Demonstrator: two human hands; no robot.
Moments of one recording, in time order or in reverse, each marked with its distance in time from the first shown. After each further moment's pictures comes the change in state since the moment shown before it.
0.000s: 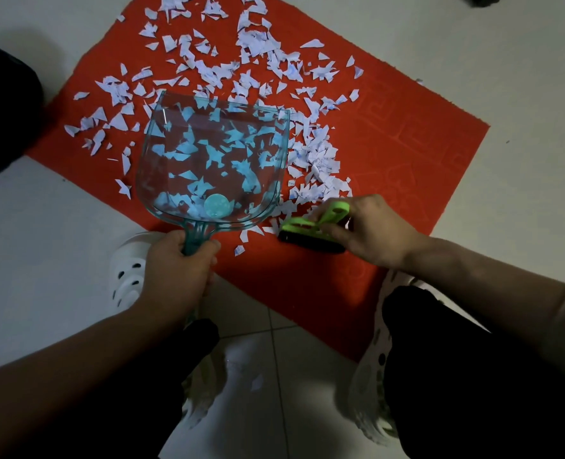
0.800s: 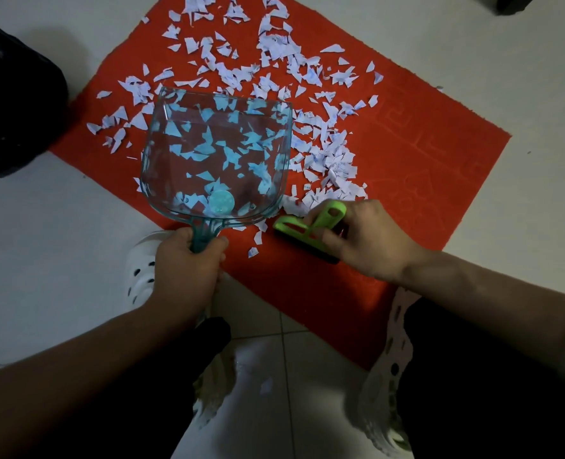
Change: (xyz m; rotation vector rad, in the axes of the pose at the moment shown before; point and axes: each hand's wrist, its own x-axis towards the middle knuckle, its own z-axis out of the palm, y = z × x) left_hand -0.001 0.006 -0.007 0.001 0.058 -0.032; right_hand 0.012 -0.030 0.012 0.071 0.082 -0.012
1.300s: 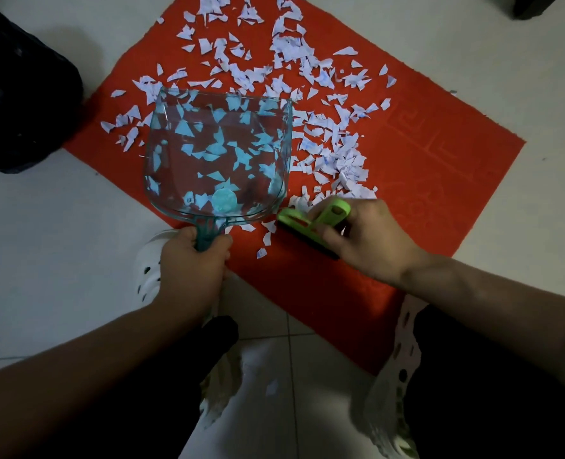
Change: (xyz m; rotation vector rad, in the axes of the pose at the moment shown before) left_hand 0.004 -0.003 -0.002 -0.030 0.044 -0.025; right_hand 0.008 -0.009 0.007 0.024 0.066 -0.032
